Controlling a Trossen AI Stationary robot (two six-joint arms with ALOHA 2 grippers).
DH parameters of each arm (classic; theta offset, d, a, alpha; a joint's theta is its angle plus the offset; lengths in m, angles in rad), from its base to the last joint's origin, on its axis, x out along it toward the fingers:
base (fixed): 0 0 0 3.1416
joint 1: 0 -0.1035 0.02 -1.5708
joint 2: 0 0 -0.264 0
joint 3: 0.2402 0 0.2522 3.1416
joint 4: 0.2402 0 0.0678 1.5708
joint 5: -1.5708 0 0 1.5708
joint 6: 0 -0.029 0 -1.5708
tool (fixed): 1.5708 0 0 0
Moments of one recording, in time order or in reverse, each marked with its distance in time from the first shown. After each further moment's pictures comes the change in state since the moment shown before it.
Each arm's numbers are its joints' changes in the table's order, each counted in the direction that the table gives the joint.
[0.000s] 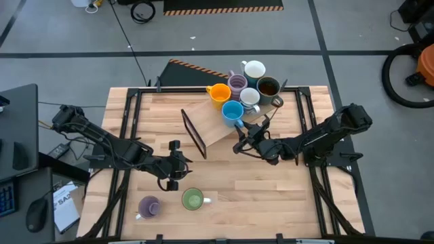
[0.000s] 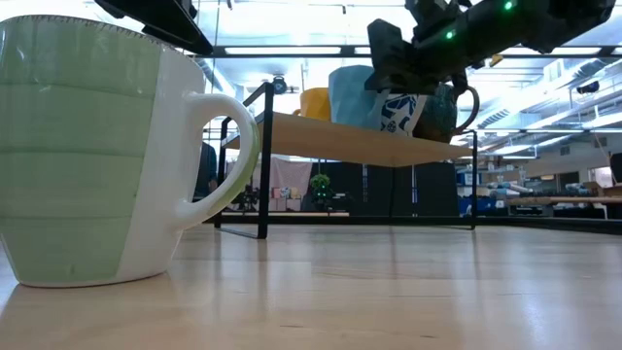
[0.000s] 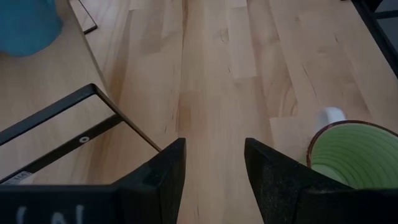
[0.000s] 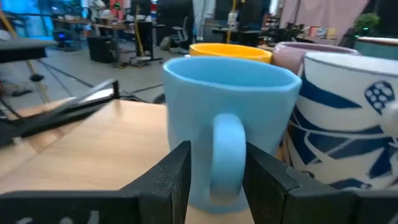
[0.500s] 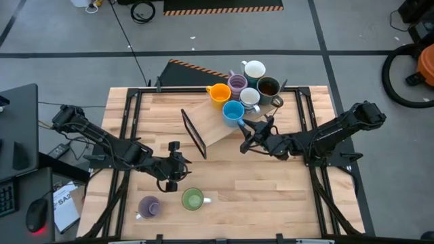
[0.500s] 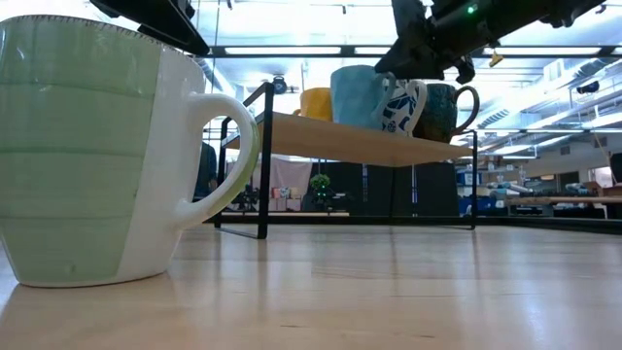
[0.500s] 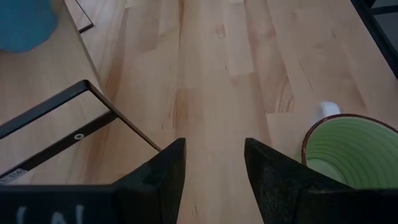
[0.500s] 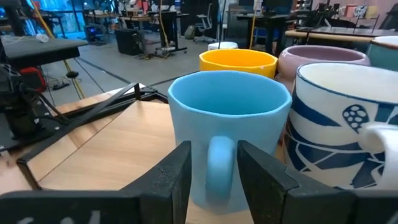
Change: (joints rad) left arm 0.008 0.000 0.000 0.012 0.000 0.003; right arm -0.006 0.200 0.000 0.282 0.122 -0.124
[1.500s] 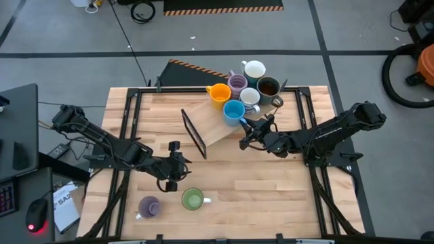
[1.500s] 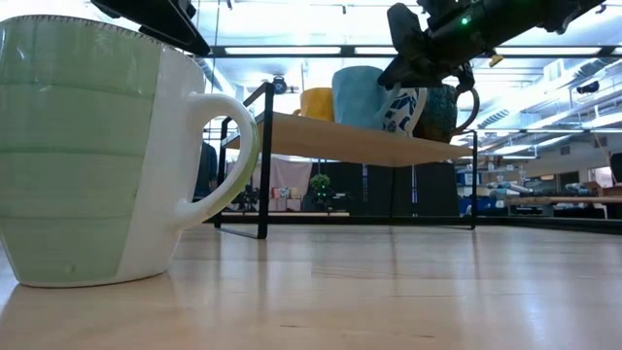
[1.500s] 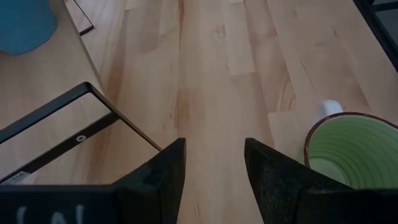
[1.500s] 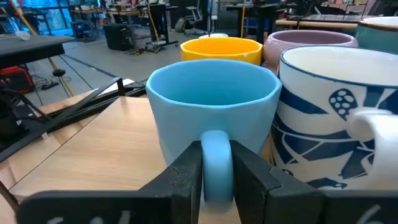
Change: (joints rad) left arm -0.002 0.000 0.000 0.000 0.001 -0.019; right arm 0.043 0.001 0.000 0.051 0.012 -0.070
